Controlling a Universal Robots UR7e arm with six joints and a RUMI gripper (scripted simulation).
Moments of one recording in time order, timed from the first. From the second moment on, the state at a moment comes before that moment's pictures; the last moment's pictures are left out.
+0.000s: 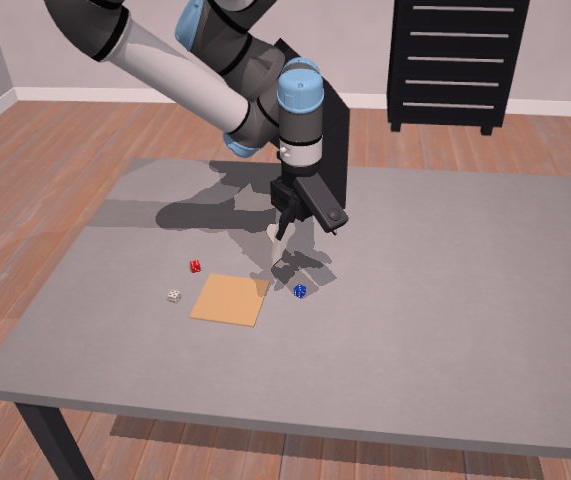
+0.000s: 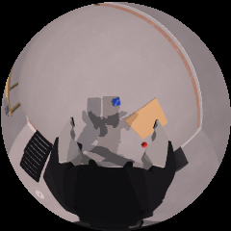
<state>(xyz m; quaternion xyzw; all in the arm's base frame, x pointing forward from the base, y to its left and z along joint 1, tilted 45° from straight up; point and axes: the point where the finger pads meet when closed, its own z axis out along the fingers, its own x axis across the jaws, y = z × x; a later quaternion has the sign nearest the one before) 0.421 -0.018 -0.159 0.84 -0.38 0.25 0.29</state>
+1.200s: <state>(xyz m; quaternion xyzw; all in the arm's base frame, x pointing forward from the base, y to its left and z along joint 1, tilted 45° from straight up) 0.420 -0.026 -0.170 0.92 -0.04 0.13 0.36</state>
